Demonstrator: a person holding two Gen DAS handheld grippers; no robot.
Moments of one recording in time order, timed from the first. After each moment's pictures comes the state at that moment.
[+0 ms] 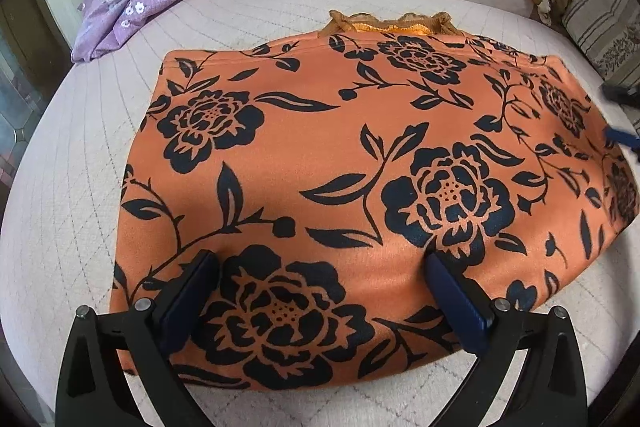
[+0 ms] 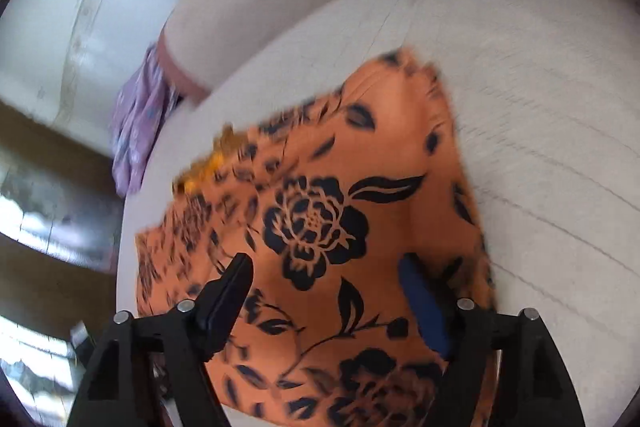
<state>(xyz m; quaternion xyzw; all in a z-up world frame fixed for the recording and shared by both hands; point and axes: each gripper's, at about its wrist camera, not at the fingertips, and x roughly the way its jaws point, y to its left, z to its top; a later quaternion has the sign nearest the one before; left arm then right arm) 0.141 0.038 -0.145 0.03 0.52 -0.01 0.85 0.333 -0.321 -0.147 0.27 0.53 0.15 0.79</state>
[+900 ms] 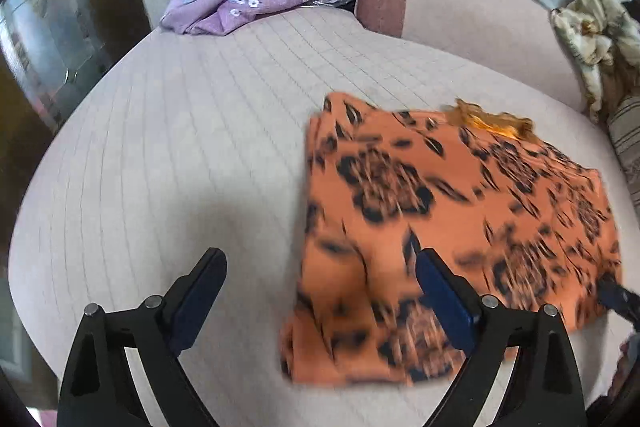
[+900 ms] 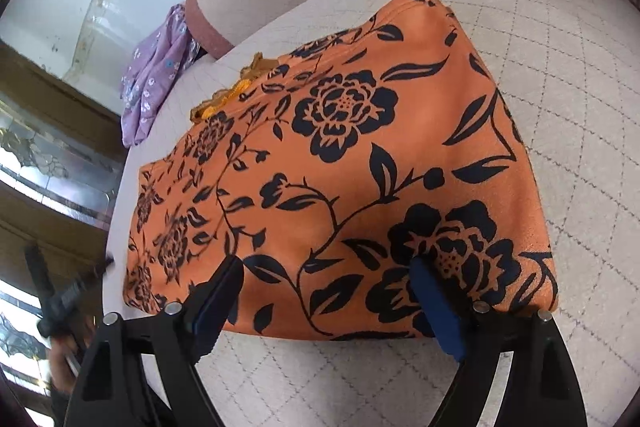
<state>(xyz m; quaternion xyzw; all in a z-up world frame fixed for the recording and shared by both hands) 0.149 0.146 -0.095 -0.05 0.50 0.08 0.86 0.268 -0.291 -0.163 0.23 0.54 0.19 0.79</state>
